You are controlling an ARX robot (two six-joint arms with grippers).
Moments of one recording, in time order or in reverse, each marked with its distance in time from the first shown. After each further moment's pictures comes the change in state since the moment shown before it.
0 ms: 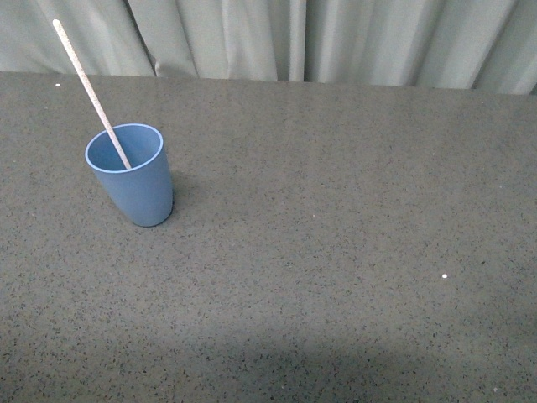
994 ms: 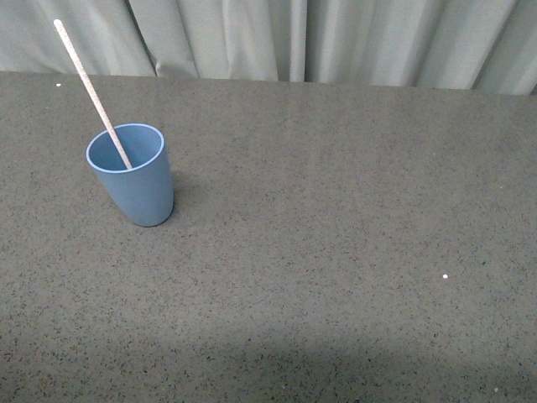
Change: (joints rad) left arm 0.000 0.000 0.000 0.000 0.000 0.000; right arm -0.091 -0.678 -0.041 -0.611 -0.092 0.000
